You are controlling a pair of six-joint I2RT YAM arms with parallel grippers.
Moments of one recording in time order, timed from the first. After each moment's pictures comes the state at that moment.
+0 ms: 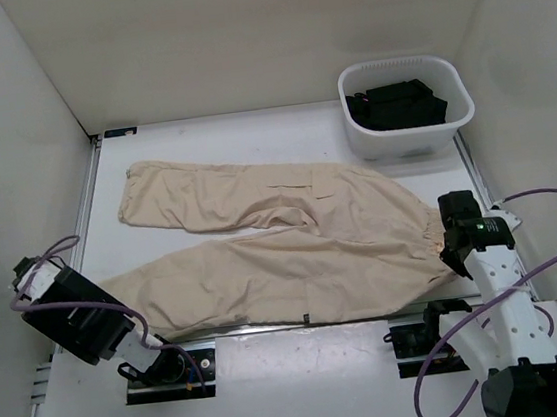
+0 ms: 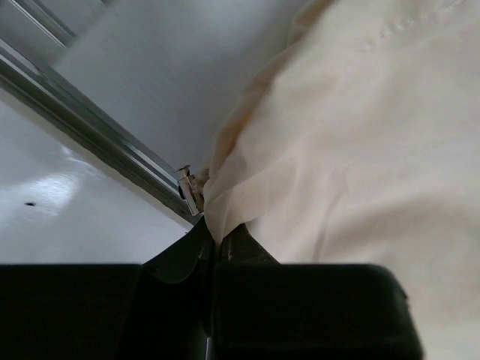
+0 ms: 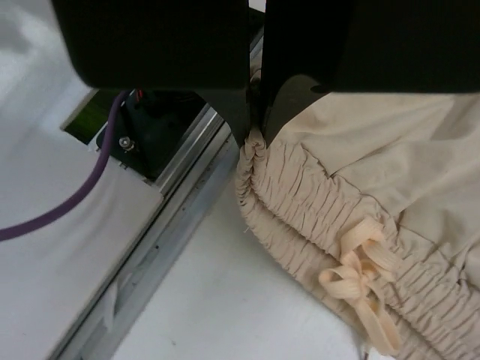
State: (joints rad) left arm 0.92 1.49 0.91 -0.91 -0.08 0.00; right arm 0.00 0.79 0.75 -1.23 0.49 0.83
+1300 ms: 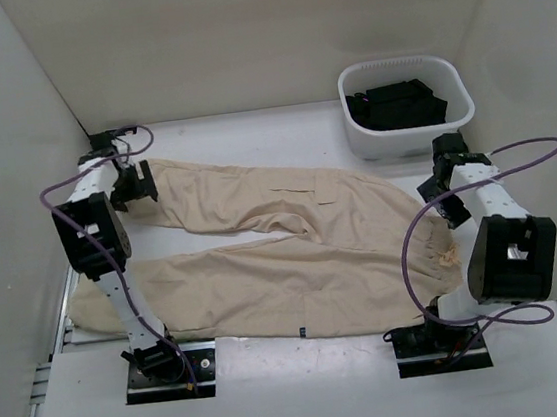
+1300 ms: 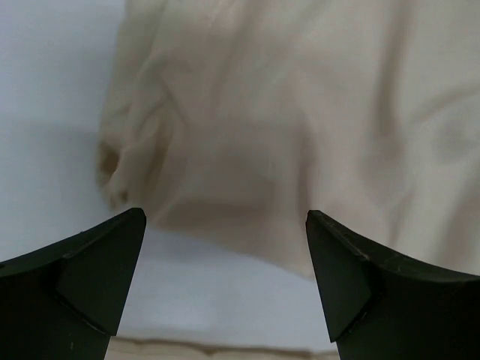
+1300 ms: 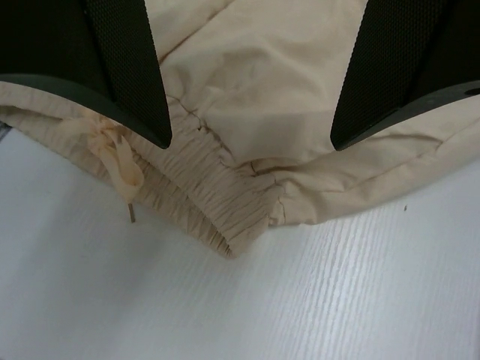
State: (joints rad) left arm 0.25 2.02 1.66 -0.76 0.09 0.00; right arm -0.08 1.44 1.04 -0.86 0.40 0.94
